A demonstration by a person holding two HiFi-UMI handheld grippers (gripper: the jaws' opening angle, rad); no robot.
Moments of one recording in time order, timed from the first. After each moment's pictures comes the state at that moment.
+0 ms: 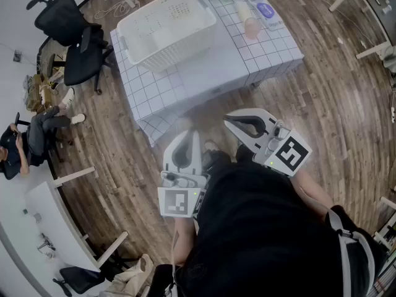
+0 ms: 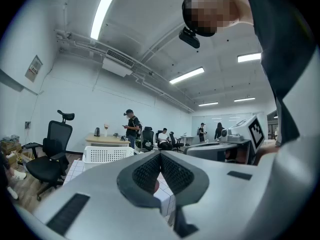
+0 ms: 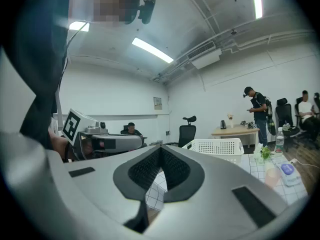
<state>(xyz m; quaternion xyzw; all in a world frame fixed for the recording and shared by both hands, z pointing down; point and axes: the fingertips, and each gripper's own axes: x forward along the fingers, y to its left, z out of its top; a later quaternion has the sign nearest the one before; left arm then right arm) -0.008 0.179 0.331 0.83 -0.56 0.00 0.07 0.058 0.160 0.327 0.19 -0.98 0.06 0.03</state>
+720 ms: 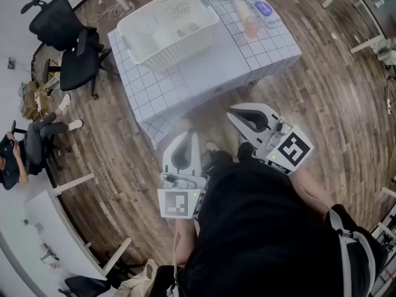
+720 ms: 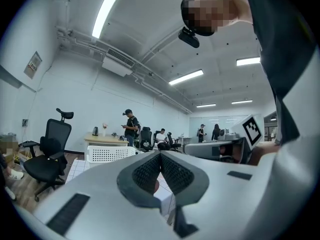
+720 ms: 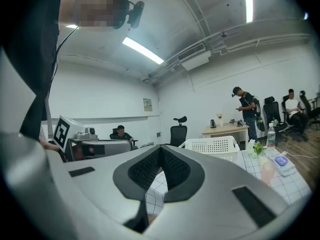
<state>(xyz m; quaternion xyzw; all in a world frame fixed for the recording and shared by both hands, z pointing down) -0.044 0.185 0.337 0.84 -0.54 -0.01 0.08 0.035 0.155 0.337 0.24 -0.97 0.09 0.04</state>
